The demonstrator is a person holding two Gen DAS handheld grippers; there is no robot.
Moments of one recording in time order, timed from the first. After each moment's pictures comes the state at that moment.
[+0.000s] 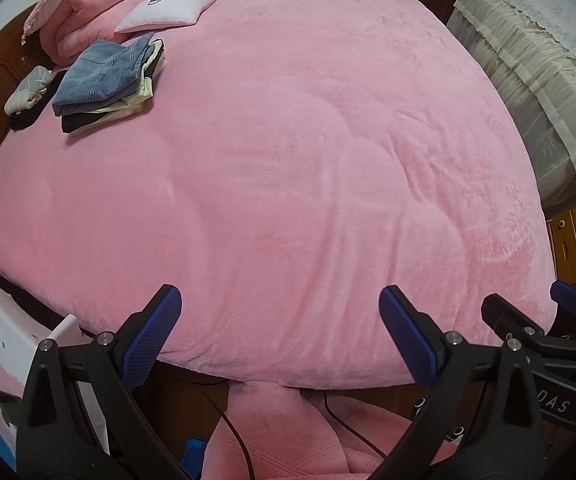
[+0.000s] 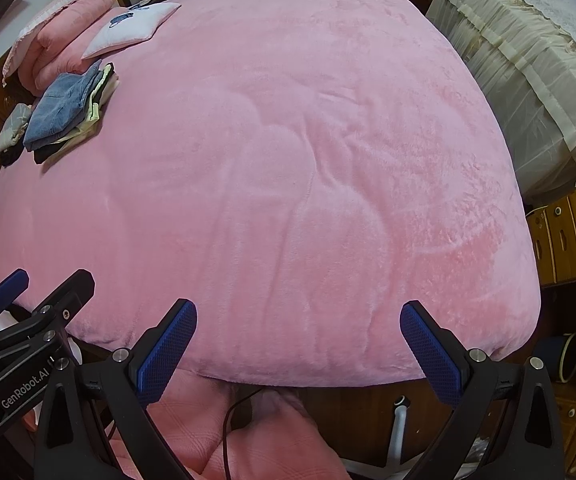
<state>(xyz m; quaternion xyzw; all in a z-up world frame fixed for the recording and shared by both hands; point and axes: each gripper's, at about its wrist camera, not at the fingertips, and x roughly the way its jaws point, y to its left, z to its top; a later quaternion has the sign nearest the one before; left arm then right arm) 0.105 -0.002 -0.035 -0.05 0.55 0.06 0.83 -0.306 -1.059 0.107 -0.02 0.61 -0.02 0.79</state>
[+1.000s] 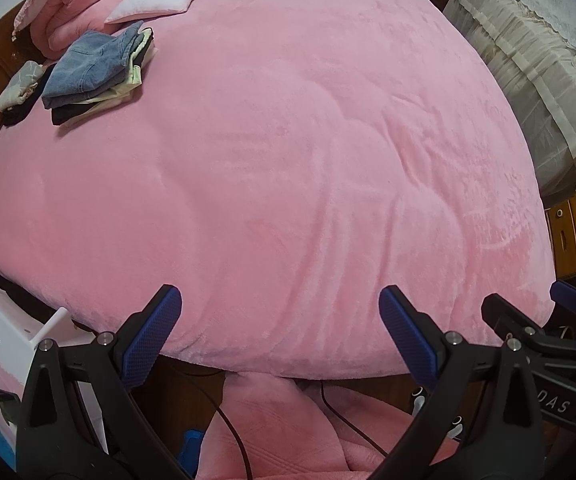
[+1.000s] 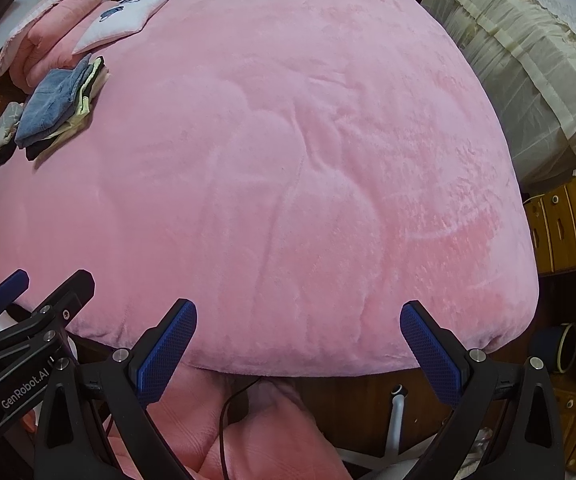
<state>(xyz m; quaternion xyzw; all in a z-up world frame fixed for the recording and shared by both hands) 0.108 -0.007 -0.052 -0.05 0.57 0.05 0.82 -0.292 -1.085 0.091 -0.02 0.63 -0.02 0.78</state>
